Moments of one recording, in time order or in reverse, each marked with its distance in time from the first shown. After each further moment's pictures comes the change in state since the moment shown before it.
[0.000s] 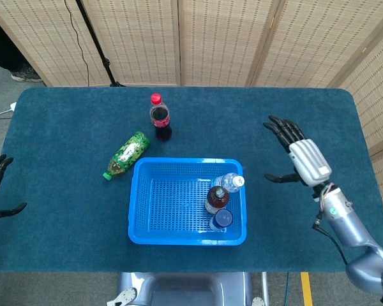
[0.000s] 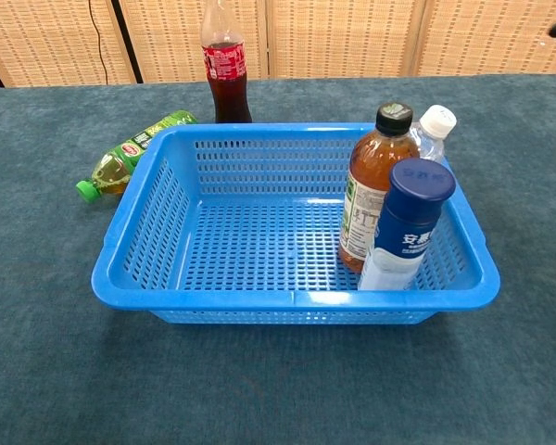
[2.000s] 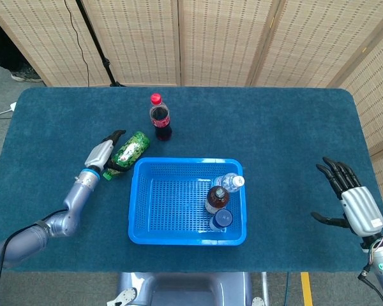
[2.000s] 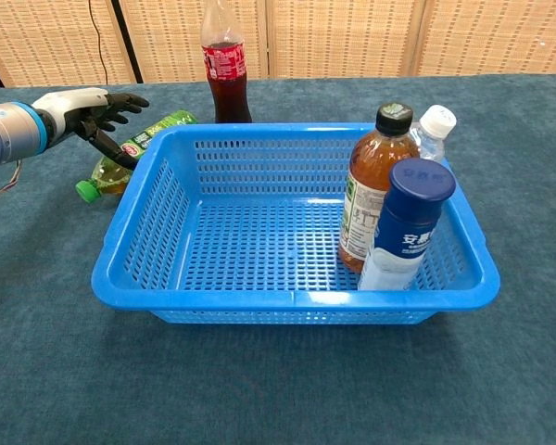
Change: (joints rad) left arm -0.614 -0.611 -0.205 0.532 -0.486 -0.661 0.006; right arm -0.296 -0.013 -0.168 0.166 -0.170 0.306 0.056
